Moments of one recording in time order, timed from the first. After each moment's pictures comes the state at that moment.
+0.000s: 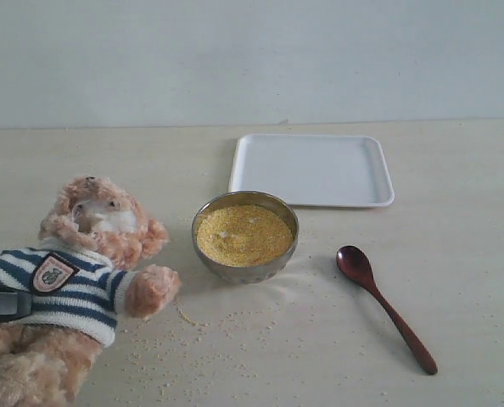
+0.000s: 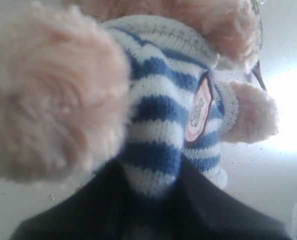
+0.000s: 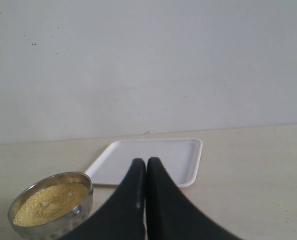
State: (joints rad) left arm 0.30 1.17 -0.38 -1.13 0.87 1.03; right arm 0.29 0.01 0.00 0.28 0.04 -0.07
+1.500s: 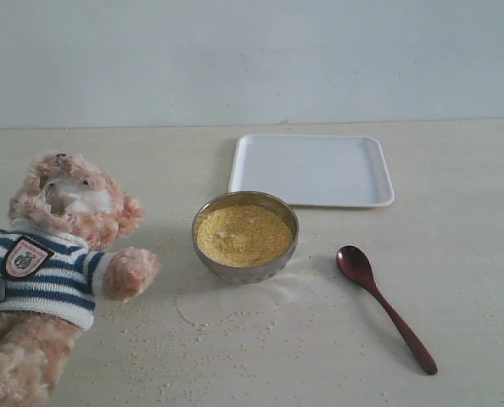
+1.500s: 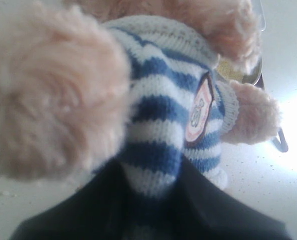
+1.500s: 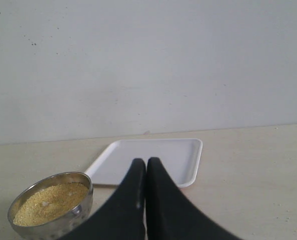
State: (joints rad) left arm 0.38 1.04 -0.38 -1.09 0.90 1.02; right arm 0.29 0.01 0.00 0.28 0.04 -0.07
